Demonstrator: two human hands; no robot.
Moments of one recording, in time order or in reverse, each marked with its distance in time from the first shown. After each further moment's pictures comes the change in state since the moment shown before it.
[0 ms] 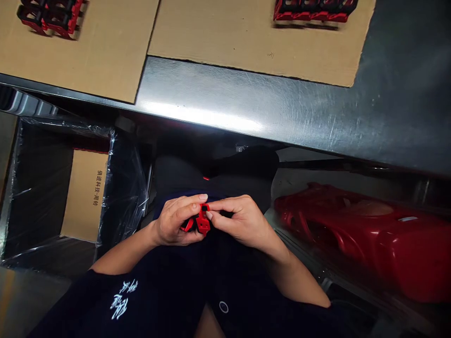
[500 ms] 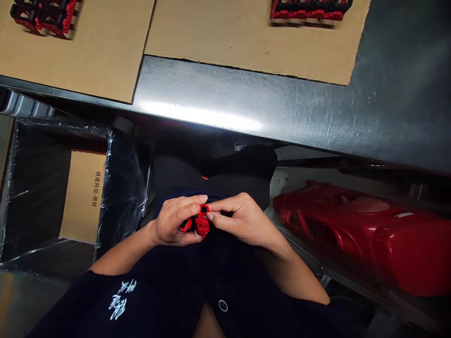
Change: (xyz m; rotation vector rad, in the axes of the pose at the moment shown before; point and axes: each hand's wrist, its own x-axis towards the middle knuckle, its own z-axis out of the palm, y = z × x) left_hand 0.002 0.000 -0.003 -0.030 -0.018 0.005; right_hand -0.001 -0.001 -0.008 0.051 -0.105 0.033
